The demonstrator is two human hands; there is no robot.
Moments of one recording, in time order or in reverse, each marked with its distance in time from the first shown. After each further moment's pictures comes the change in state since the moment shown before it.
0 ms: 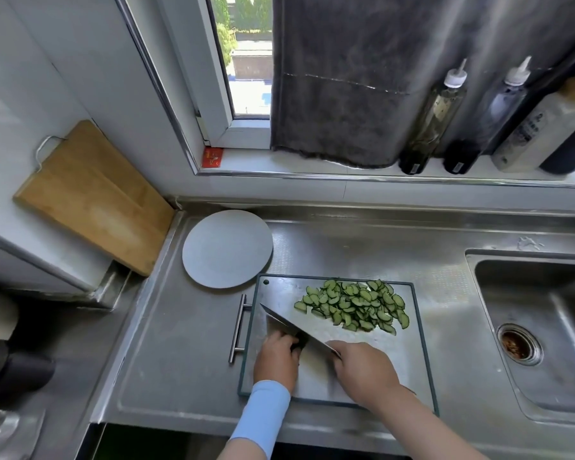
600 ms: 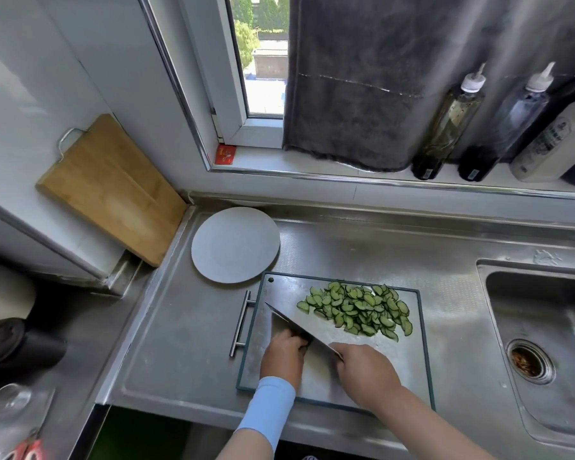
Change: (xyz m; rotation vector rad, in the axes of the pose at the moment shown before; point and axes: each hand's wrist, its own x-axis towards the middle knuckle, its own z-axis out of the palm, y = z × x) left_hand -0.003 0.017 0.004 -0.001 0.039 0.054; right_hand 0.002 0.008 -0.005 0.041 -0.060 -0.038
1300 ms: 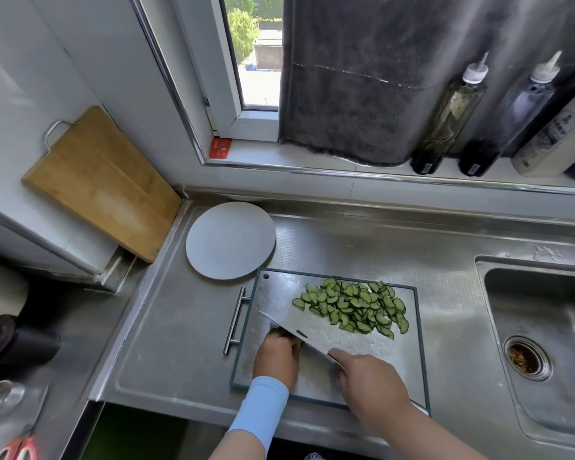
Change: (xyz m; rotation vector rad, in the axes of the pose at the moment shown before) left_hand 0.000 0.003 -0.004 0.080 -0.062 -0.061; right_hand -0.021 0.013 0.004 -0.165 0.070 -0.057
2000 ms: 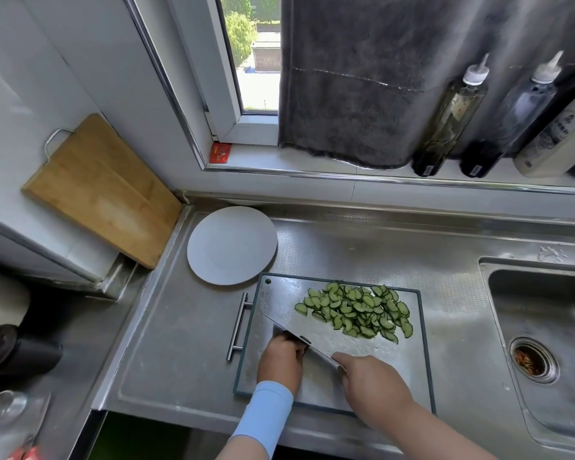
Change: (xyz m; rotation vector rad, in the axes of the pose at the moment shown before) left_hand 0.001 0.005 -0.006 -0.037 -0.018 -0.018; right_hand 0.009 0.001 -0.001 0.086 -0.055 0.004
